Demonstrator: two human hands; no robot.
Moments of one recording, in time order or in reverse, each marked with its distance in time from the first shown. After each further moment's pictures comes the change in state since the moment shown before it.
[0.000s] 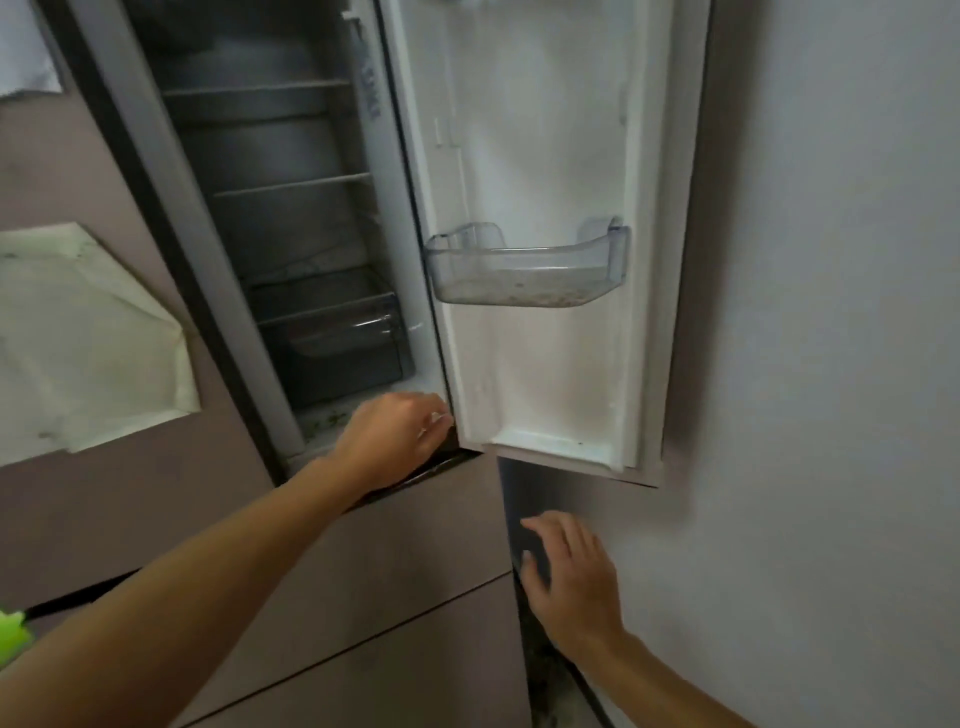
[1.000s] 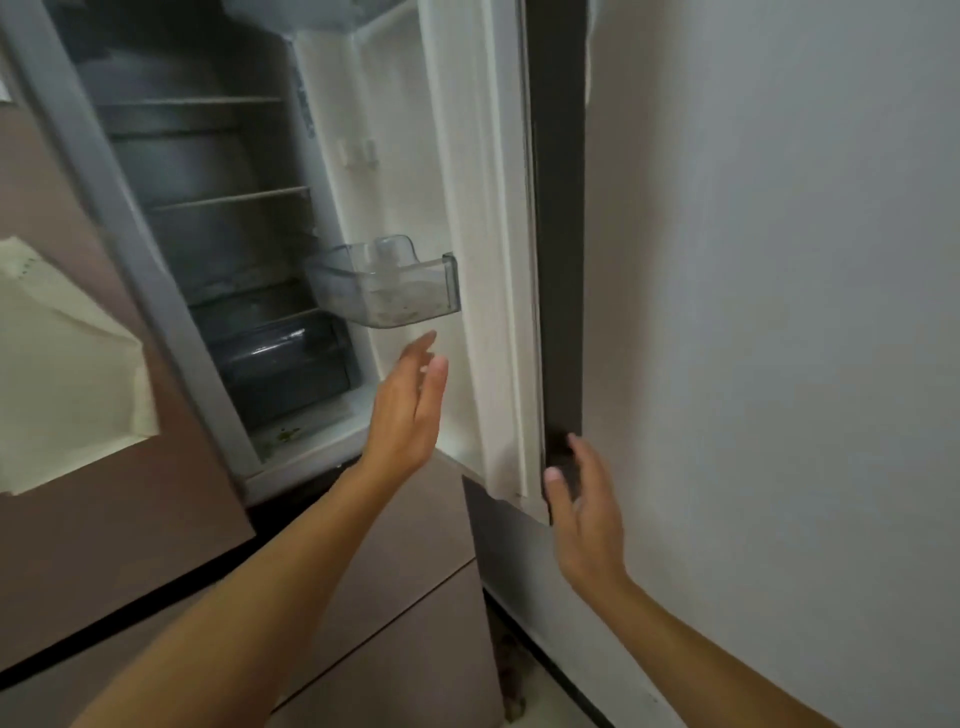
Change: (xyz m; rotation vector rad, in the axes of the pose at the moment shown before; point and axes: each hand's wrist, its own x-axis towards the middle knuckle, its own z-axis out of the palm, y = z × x) left_hand -0.030 0.027 -0.018 -0.812 0.302 -0.015; right_hand -0.002 -0.068 -0.037 0.351 0.278 0.484
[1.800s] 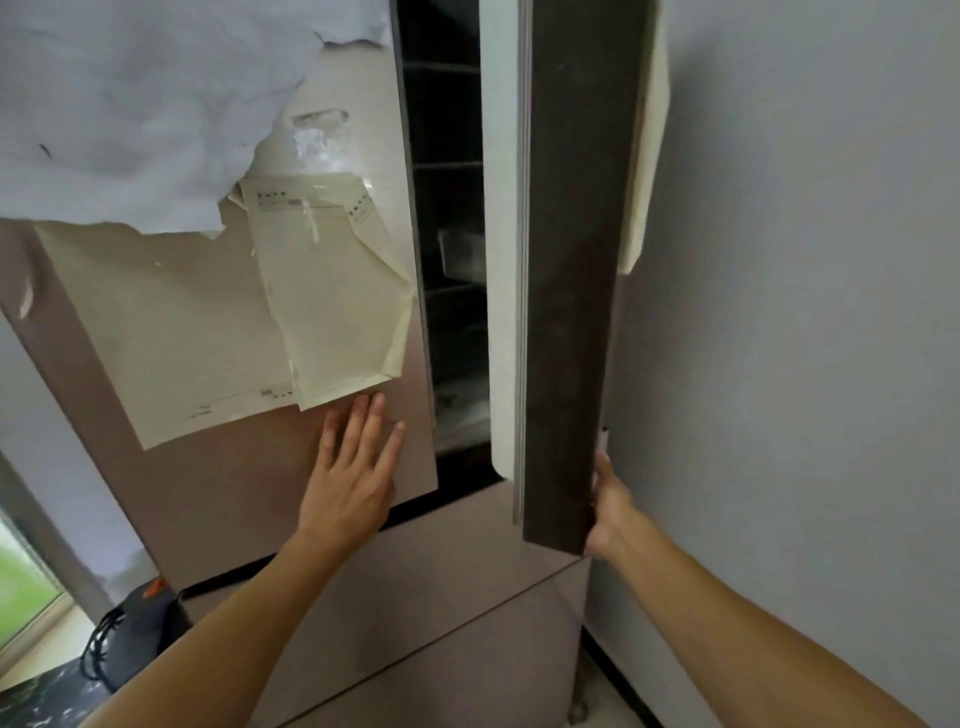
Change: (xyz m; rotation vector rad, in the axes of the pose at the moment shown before) left_hand -0.114 -0.229 -0.211 1.279 -0.032 0.259; right_hand 0.005 -0.027 0.206 0.826 -0.289 1.109
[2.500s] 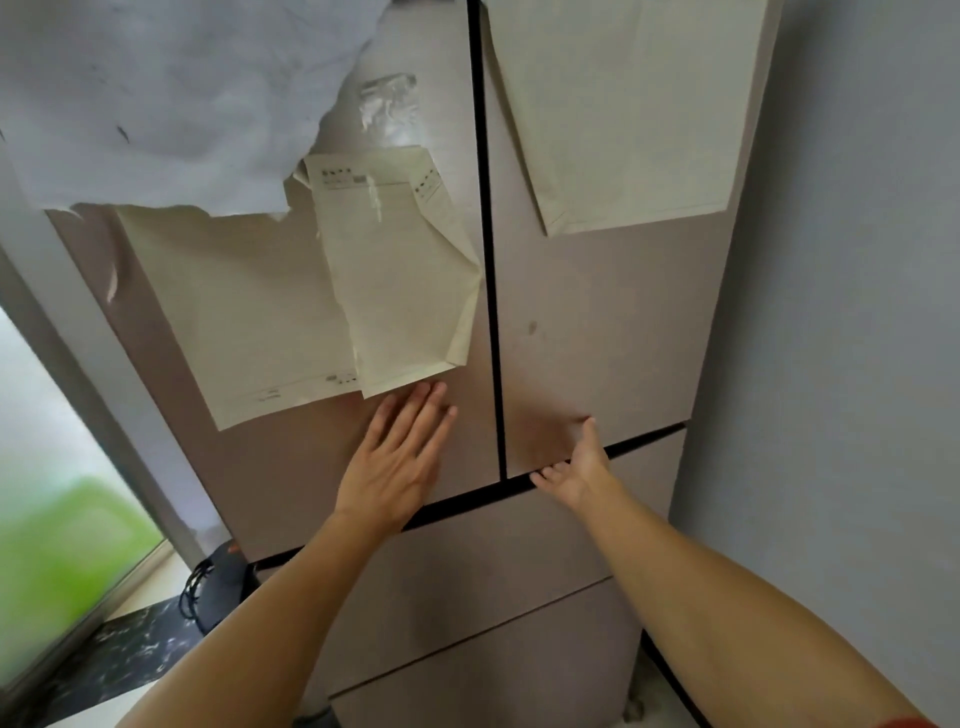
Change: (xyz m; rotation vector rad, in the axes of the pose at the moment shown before) left_hand -0.002 -0.017 -0.006 0.036 0.036 0.065; right_hand 0.025 0.027 0.102 0.075 -0.021 0.041
